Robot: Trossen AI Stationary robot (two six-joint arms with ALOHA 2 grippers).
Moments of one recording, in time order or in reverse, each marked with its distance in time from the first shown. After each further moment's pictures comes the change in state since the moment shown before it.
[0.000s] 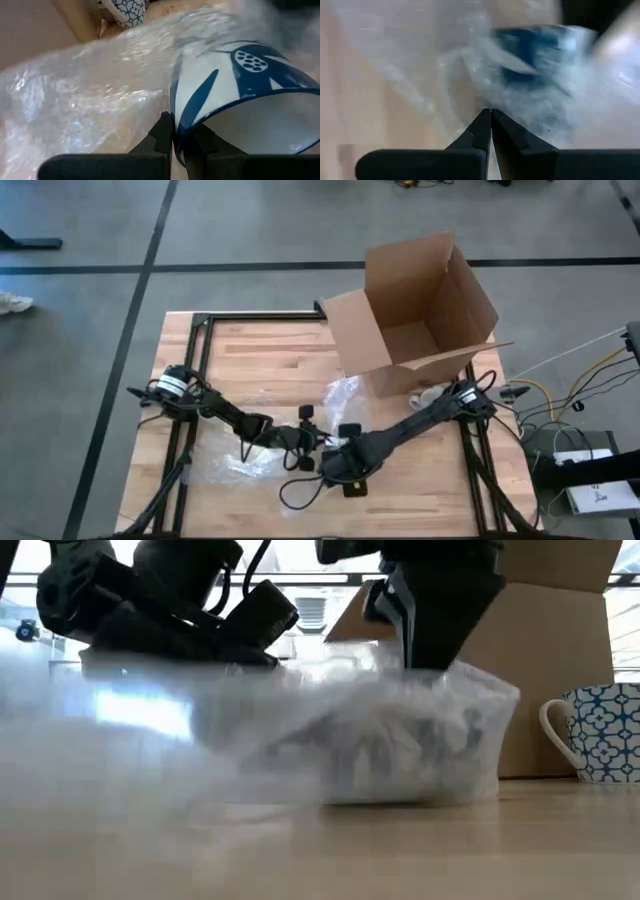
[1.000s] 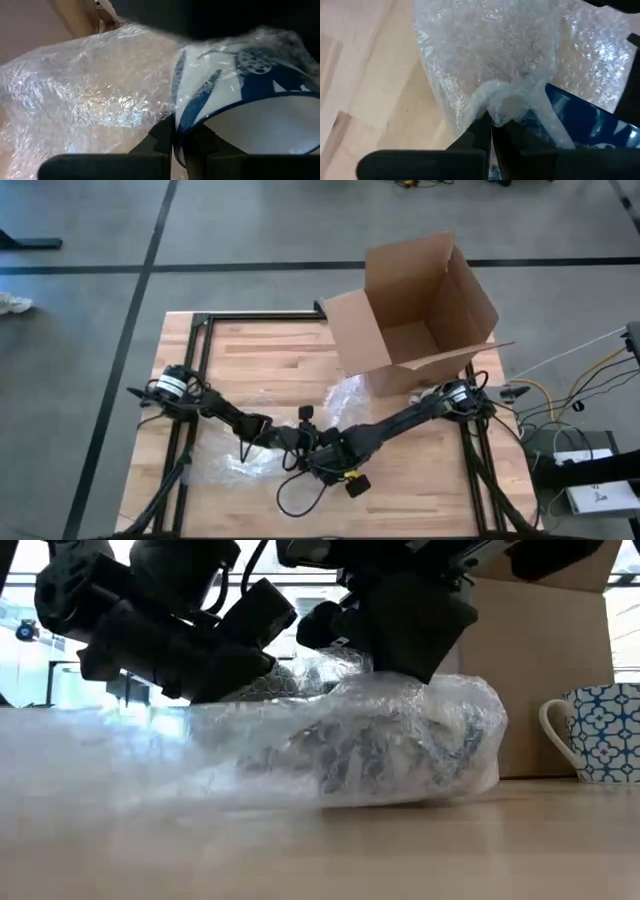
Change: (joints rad) left arm 0.000 -0.001 -0.007 -0.001 0.000 0.000; right arm -0.058 0.031 0.020 0.064 -0.165 -0.481
